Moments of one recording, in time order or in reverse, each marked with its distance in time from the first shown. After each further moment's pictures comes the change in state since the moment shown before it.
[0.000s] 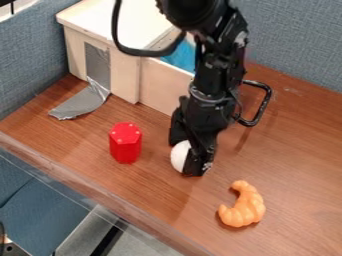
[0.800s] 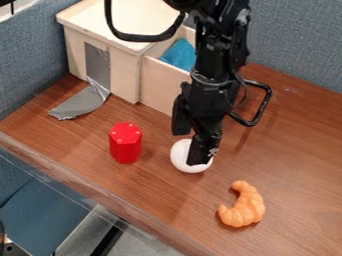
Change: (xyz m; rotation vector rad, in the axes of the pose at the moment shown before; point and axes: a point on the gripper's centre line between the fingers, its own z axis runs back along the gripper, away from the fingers) arm 0.001 0.004 0.020 -0.001 -0.032 0.020
